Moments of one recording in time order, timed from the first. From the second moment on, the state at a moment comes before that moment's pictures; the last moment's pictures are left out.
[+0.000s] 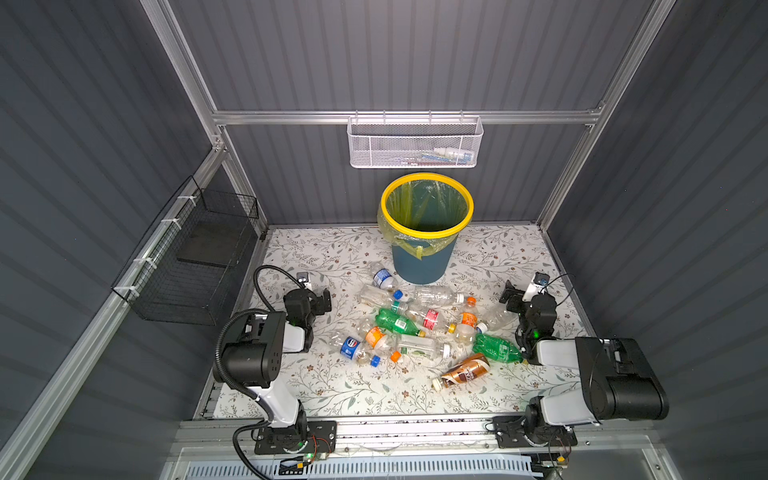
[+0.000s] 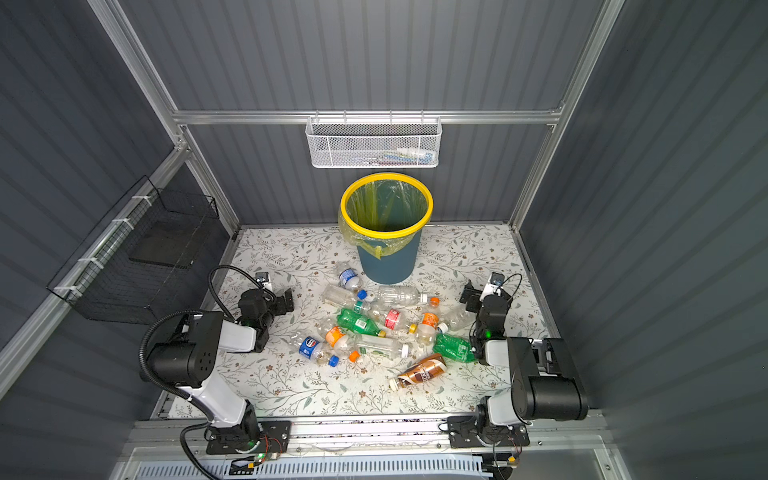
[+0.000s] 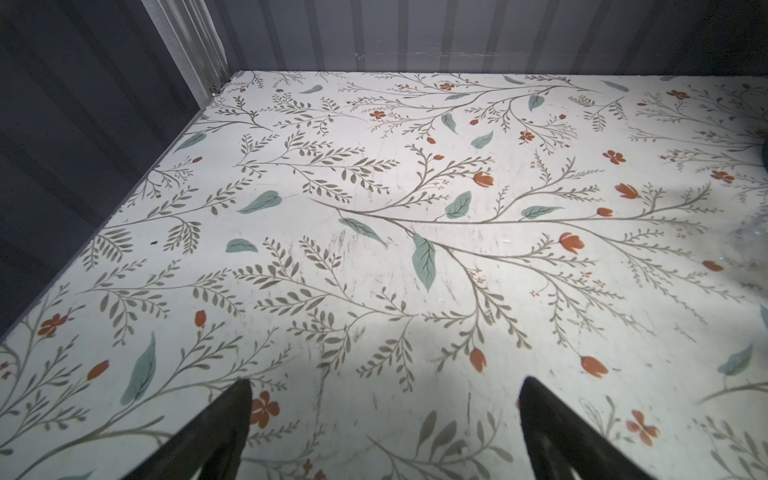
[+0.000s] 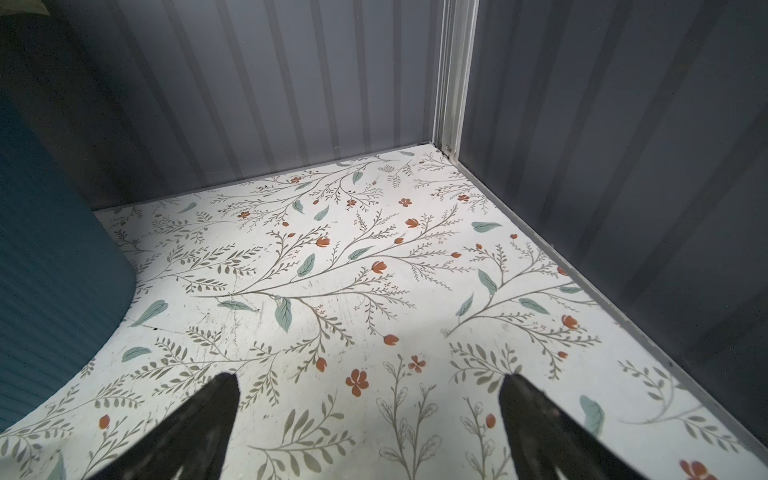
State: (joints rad) left arm -0.04 1.71 0.46 0.82 -0.08 0.00; right arm -0.04 1.46 0.29 0.94 0.19 0.10
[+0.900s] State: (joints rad) left arm -0.04 1.47 0.67 0.40 -0.20 -0.06; right arm -0.04 1.43 0.29 0.89 0.20 0.11
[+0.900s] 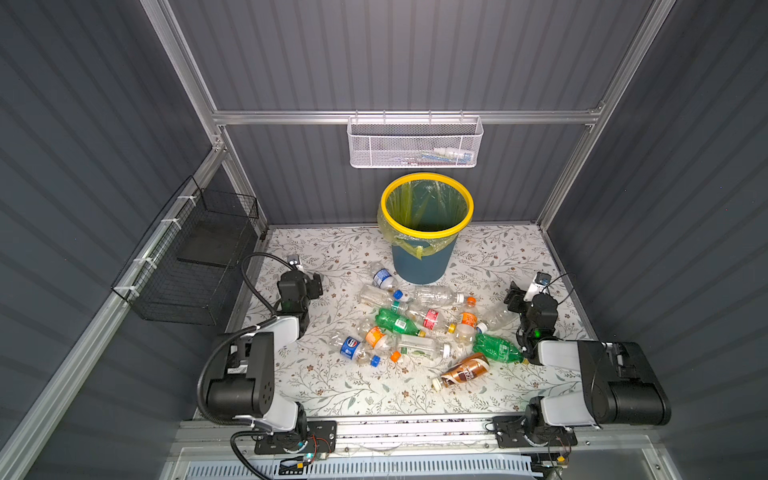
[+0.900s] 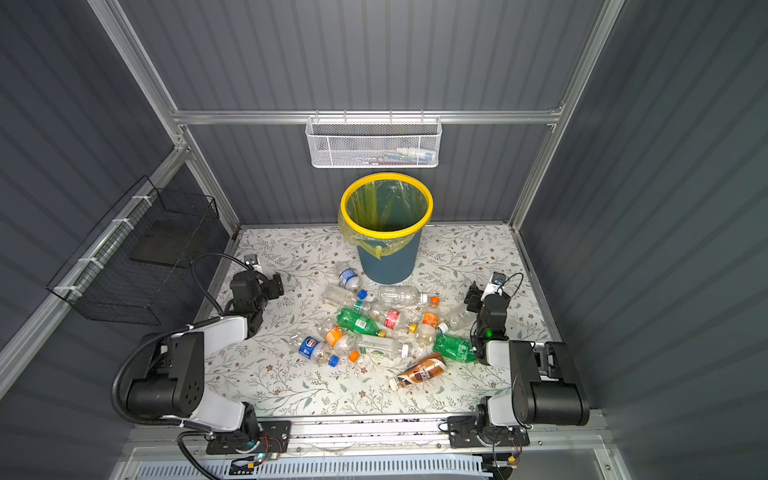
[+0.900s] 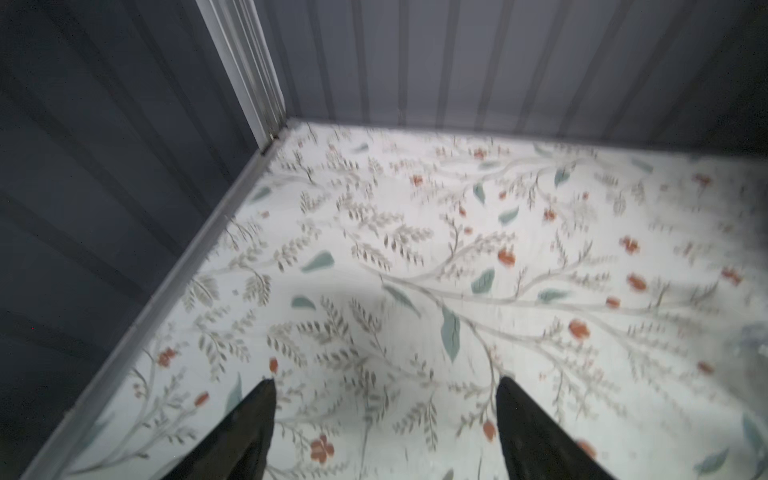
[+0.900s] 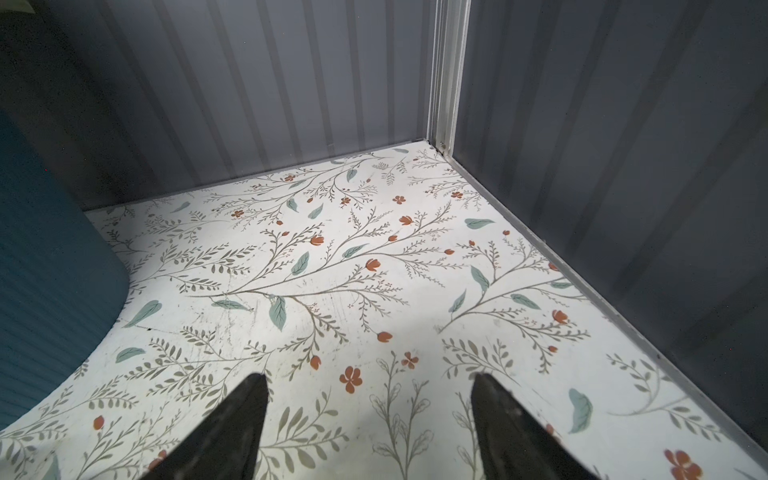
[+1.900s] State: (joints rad) left arm -0.05 1.28 0.95 -0.21 -0.02 -0.10; right arm 0.04 1.18 0.88 -0.68 0.17 0.88
